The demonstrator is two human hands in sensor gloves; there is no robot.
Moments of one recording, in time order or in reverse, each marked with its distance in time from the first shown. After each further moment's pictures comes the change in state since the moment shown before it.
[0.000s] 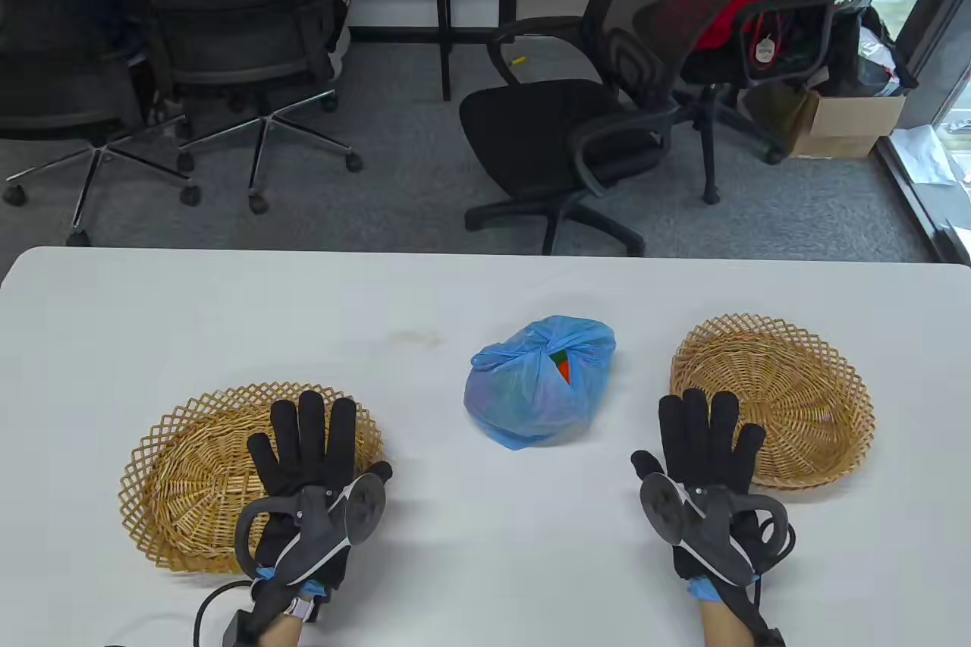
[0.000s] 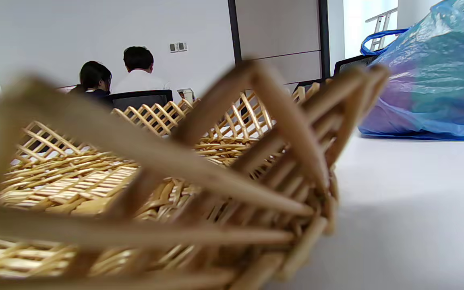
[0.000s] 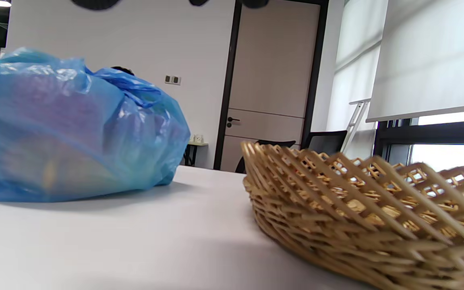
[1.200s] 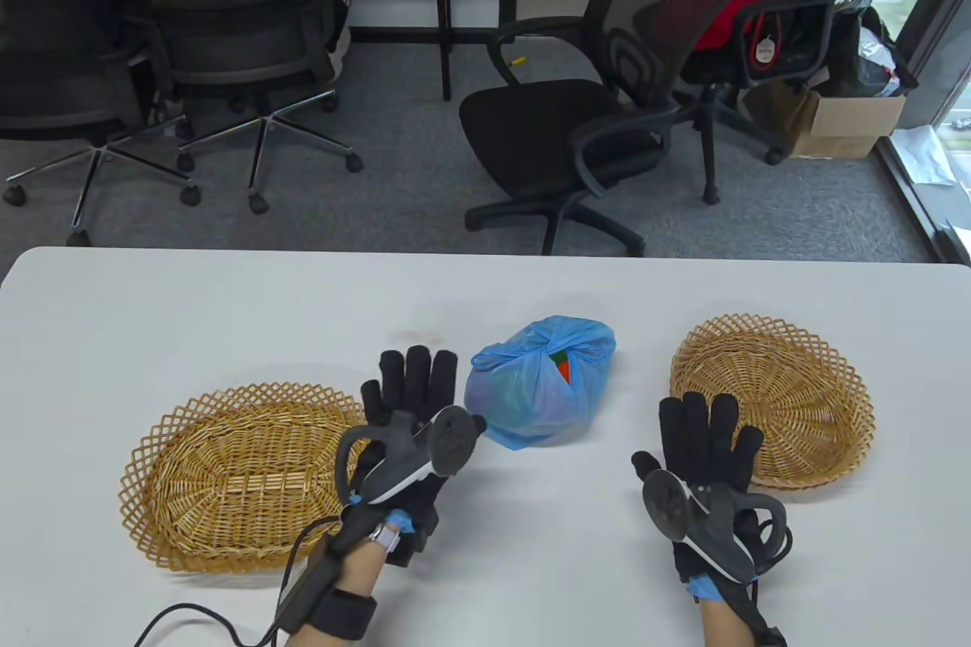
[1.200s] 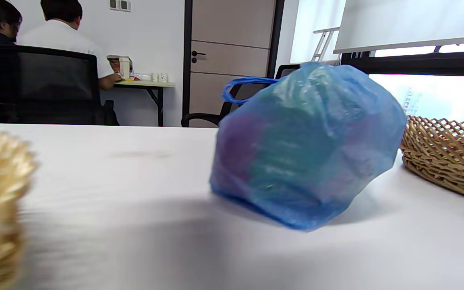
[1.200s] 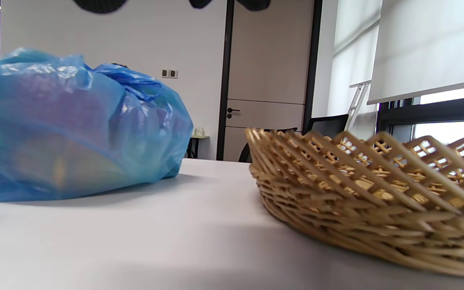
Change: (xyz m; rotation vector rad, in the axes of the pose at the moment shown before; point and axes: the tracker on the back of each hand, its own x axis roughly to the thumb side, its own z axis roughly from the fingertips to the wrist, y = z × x) left_hand 0.111 0.060 -0.079 -0.106 -0.199 0.210; right_hand -0.003 0.003 -0.001 0.044 0.016 -0.064
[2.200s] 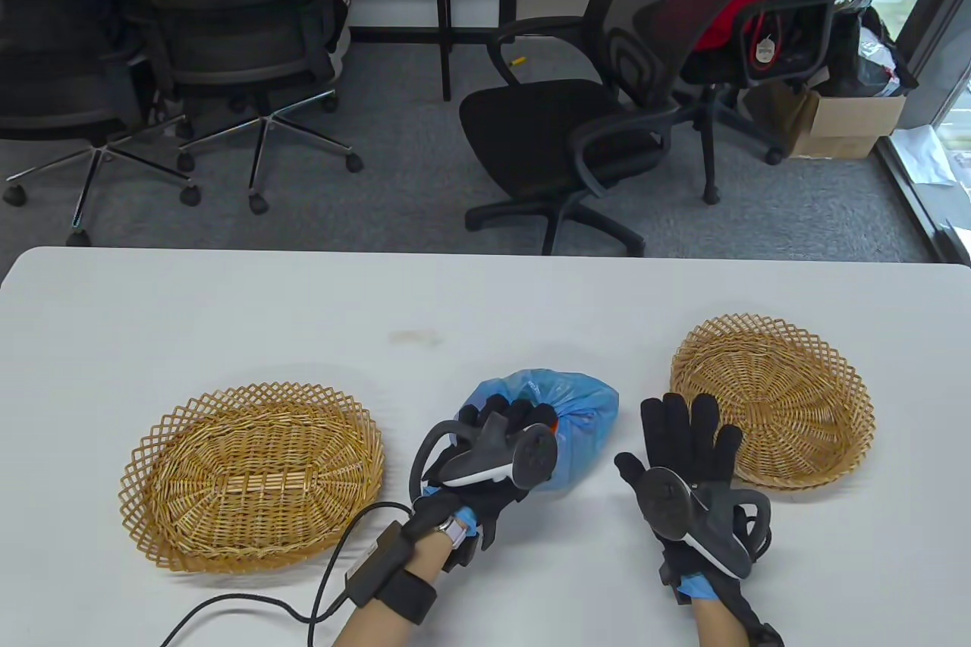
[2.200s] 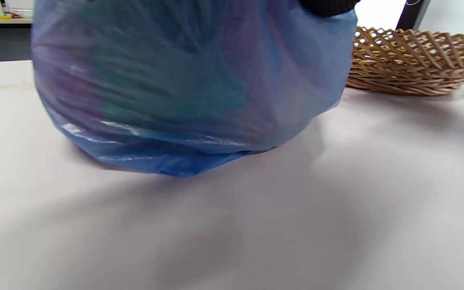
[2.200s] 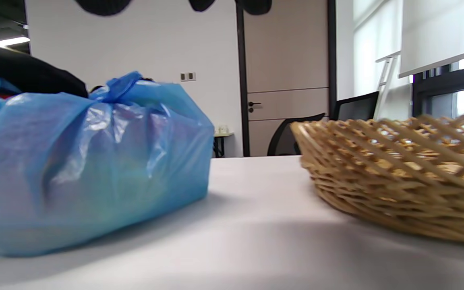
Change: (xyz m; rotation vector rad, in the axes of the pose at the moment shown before) left_hand 0.047 -0.059 0.002 -0.226 -0.328 -0.083; right_hand 0.020 -0.007 -0.002 0.027 -0.093 -0.145
